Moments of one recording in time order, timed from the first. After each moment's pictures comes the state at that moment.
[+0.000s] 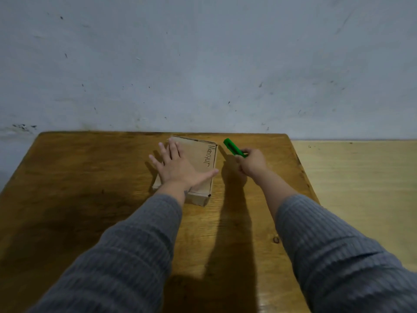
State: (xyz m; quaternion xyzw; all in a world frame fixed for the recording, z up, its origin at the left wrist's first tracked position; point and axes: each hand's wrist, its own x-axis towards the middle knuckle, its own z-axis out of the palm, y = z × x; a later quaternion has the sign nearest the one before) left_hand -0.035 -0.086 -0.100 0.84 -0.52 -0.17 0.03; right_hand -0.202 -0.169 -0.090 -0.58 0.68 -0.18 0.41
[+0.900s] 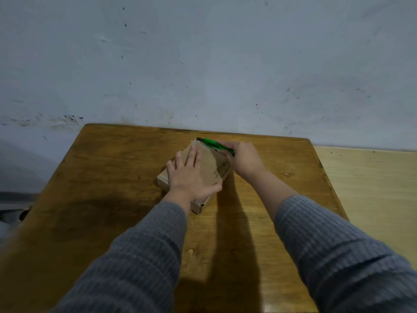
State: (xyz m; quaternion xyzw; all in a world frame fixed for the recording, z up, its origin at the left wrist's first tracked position) left_hand 0.002 -0.016 -0.106 0.80 -0.59 -0.11 -0.01; right_hand -0.126 -0.109 -0.061 -0.85 0.49 -0.12 0.18
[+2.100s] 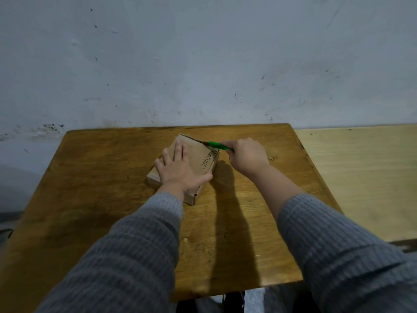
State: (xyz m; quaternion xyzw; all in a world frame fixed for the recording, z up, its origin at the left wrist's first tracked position) left_hand -0.009 -0.017 -0.101 0.81 -0.57 -0.13 -0.01; right_hand -0.173 -0.078 -0.044 -0.85 0.53 -0.05 0.04
